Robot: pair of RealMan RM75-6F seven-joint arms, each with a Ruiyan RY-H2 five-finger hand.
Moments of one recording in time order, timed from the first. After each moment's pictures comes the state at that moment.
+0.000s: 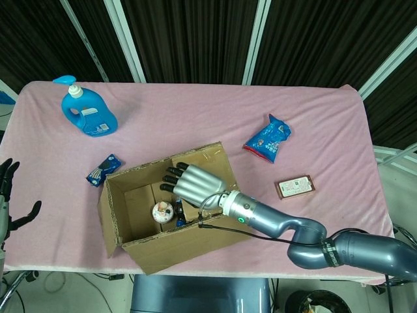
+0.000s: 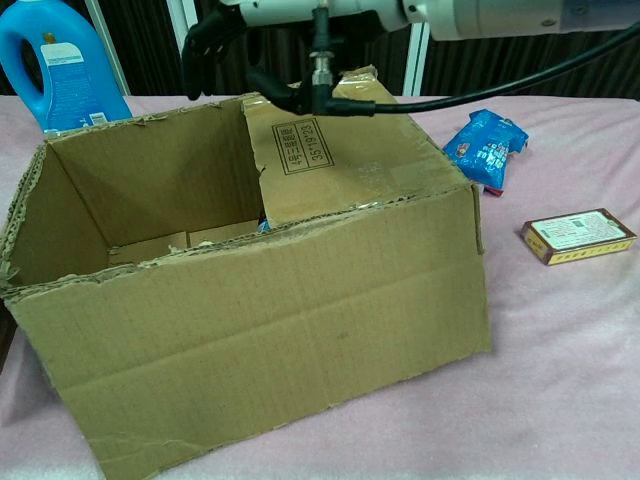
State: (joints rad) left arm -0.11 -1.18 -0.14 -1.61 1.42 1.55 -0.08; right arm 1.10 -1.28 0.34 -1.73 -1.41 0.62 -0.21
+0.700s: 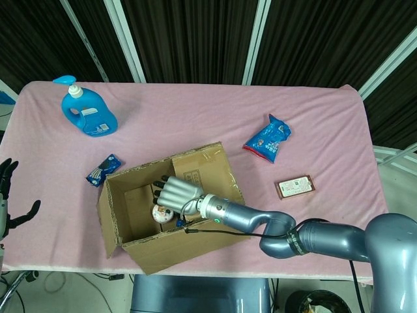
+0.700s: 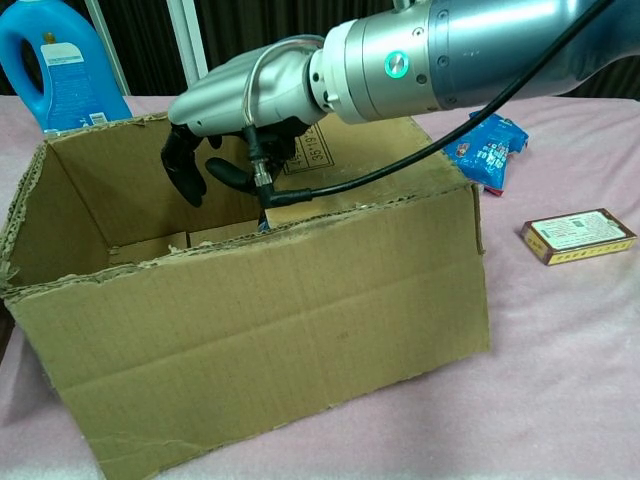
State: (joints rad) left arm -0.12 -1.17 -0.15 -1.61 1.38 1.50 -0.13; right arm 1.26 -1.45 0.26 -1.54 -1.42 0.51 -0.22
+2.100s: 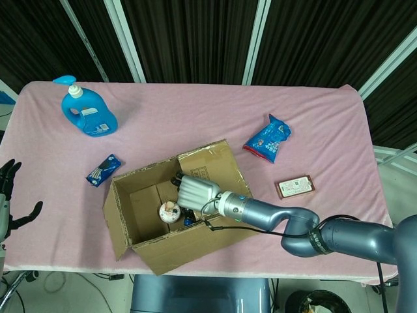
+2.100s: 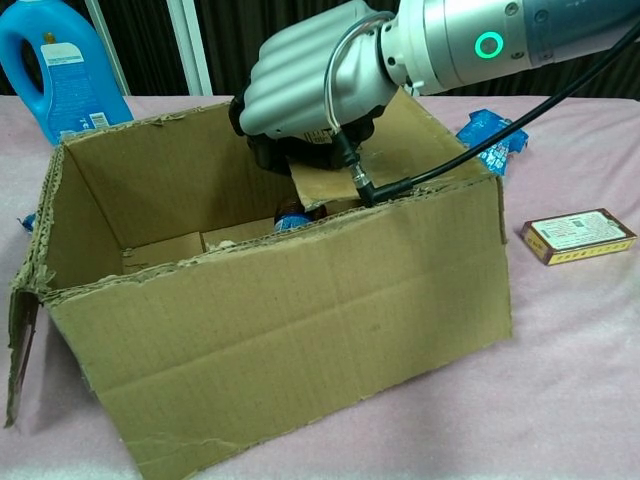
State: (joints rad) left arm -0.12 -1.17 -0.14 -1.62 1.39 1.50 -0.12; right arm 1.29 -1.26 0.16 -1.64 -1.46 0.52 -0.54
